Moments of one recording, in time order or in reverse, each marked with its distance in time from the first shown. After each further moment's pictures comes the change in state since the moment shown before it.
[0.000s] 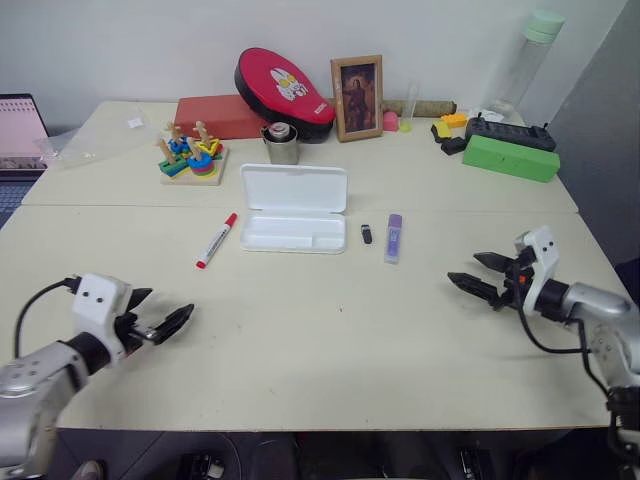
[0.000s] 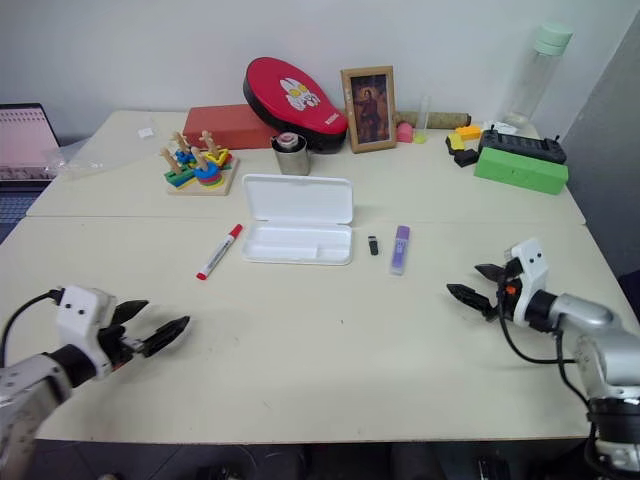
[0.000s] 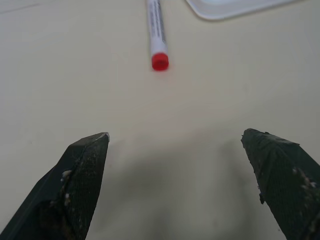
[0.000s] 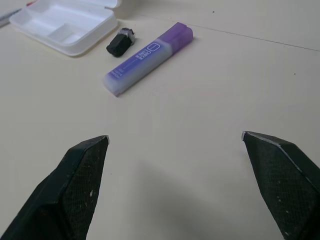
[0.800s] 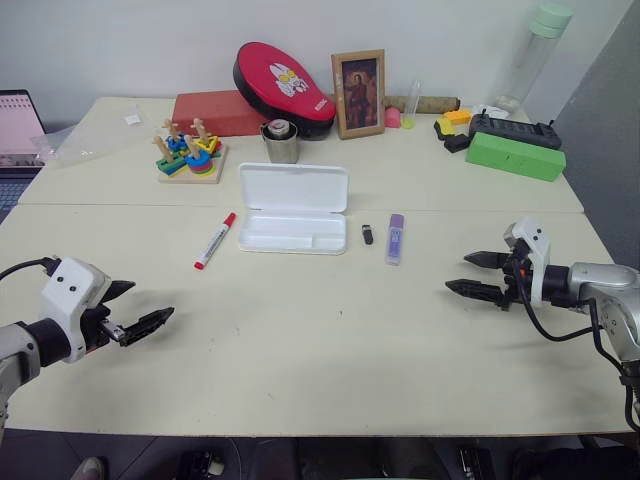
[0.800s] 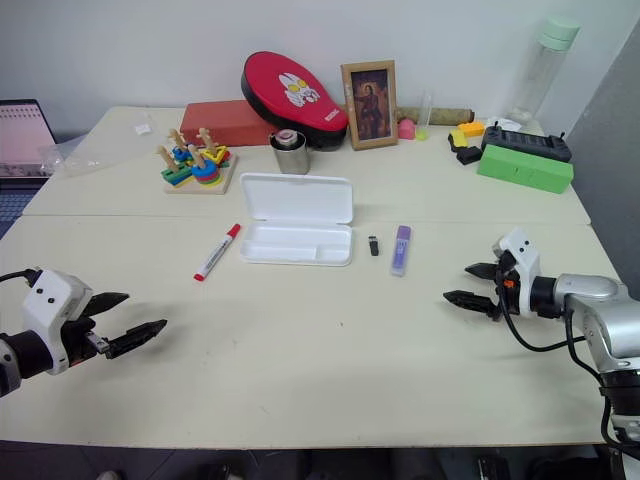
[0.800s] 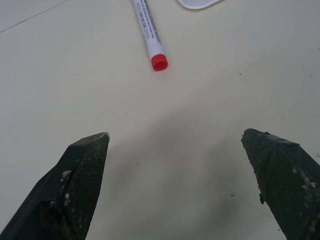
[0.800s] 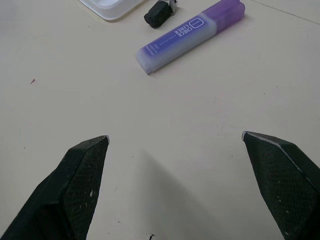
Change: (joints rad) left arm -0.047 0.056 0.001 0.013 0.052 0.023 -0.121; right arm -0.058 -0.047 0.107 0.008 -0.051 0.046 0.120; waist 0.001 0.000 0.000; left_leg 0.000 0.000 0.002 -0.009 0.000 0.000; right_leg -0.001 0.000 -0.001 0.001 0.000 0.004
